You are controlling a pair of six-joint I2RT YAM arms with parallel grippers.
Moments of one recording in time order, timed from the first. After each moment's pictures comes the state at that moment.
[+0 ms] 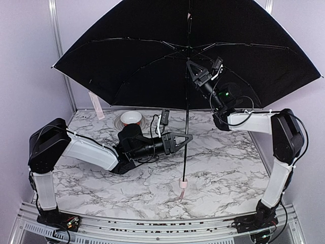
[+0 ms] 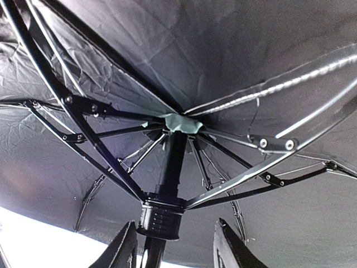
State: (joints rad) left arm -1.02 1.95 1.08 1.08 0.36 -0.83; right arm 0.50 1.85 1.29 1.24 -0.30 1.00
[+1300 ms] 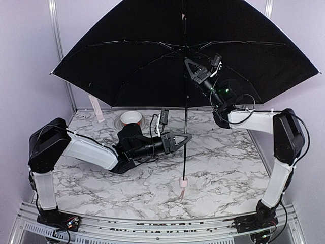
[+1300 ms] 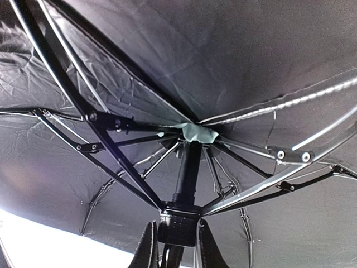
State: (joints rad) left arm -1.01 1.95 1.08 1.08 0.36 -0.83; right arm 0.50 1.84 1.33 1.19 -0.33 0.98
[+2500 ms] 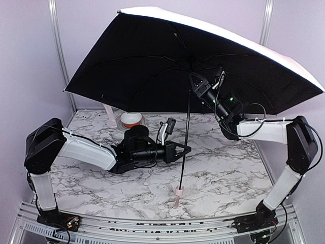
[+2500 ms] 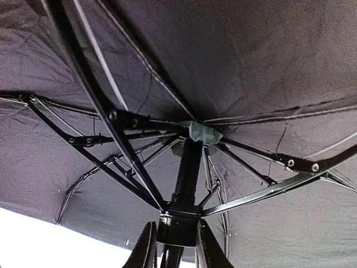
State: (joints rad) left arm -1.02 1.91 1.08 0.79 0.34 -0.64; right arm 0.54 1.66 1.08 1.06 -0.21 0.63
